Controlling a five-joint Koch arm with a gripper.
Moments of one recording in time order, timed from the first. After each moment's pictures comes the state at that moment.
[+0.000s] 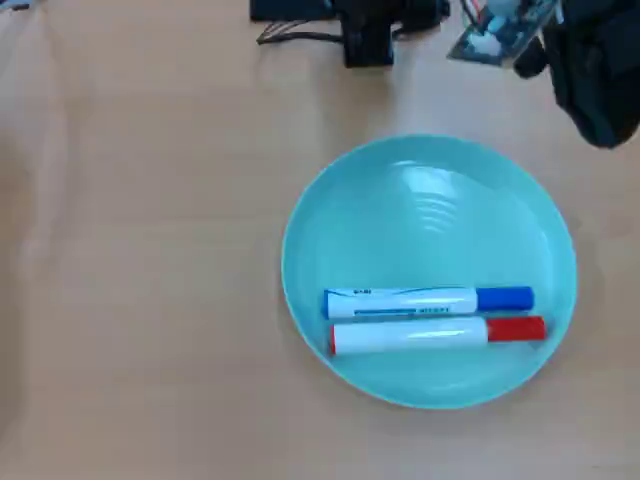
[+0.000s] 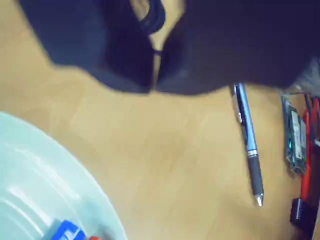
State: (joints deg) arm 57.7 80.0 40.9 80.8 6.2
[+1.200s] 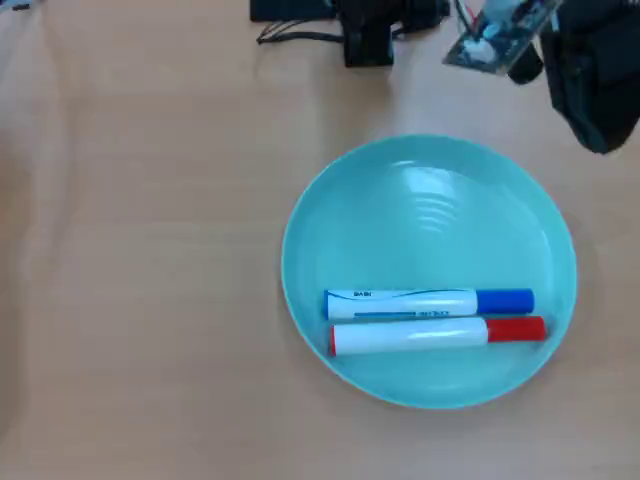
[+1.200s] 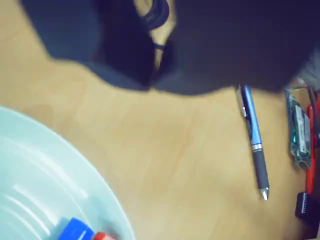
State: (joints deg) arm 58.5 80.0 42.4 80.2 12.9
